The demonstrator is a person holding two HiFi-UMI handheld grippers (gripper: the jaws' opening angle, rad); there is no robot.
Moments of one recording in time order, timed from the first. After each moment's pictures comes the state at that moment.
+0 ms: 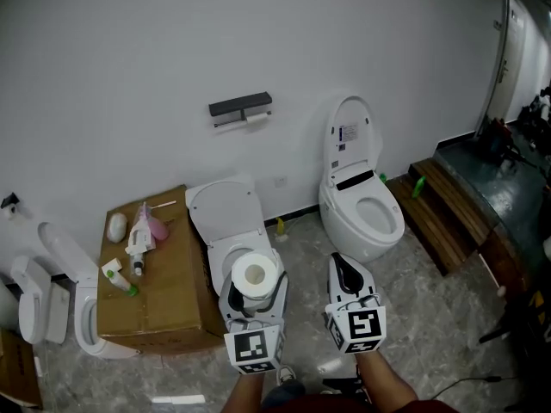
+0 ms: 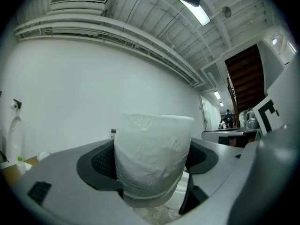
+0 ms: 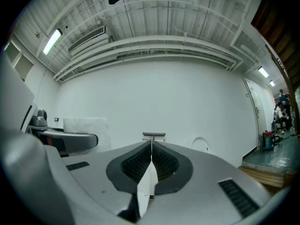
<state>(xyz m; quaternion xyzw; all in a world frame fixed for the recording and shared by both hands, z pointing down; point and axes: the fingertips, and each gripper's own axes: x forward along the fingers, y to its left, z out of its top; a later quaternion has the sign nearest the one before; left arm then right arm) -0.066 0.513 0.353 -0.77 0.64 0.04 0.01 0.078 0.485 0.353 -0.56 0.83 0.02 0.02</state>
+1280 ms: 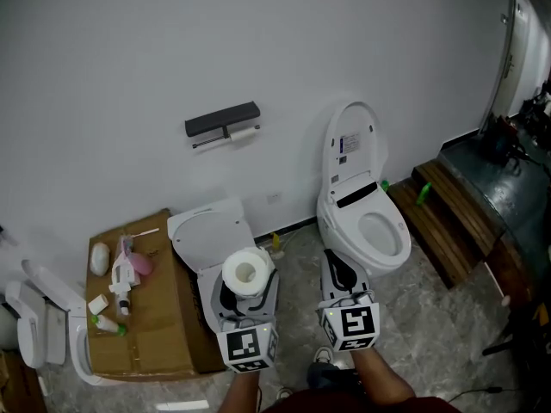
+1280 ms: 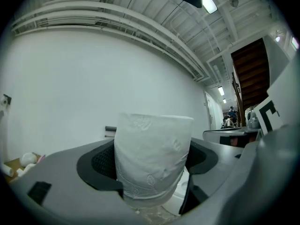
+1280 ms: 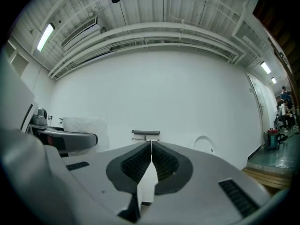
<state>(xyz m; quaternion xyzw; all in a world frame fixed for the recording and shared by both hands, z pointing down) -0.065 0.279 0.368 -0.76 0.65 0.02 0.00 0.081 0.252 0.369 -0.56 0.83 0.01 0.01</state>
